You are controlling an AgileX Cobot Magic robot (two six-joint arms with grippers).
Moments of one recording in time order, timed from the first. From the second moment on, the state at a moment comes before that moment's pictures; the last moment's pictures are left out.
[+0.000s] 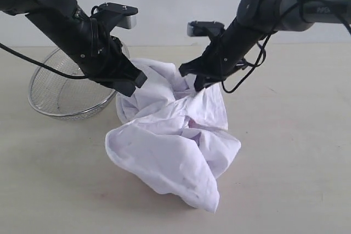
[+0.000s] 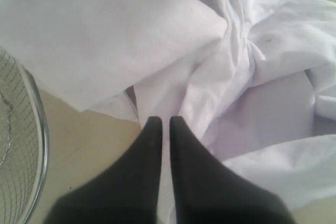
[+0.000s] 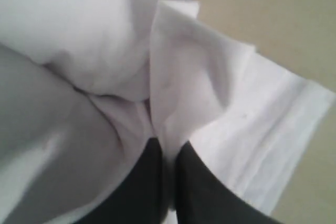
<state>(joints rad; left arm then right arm) -0.40 1.84 -1.35 -0.31 0.80 0.41 0.19 2.26 -1.77 0.45 0.79 -0.39</state>
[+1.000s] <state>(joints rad) -0.40 1.84 -1.35 -0.31 0.78 0.41 -0.03 2.04 -1.81 0.70 0.89 -0.65</state>
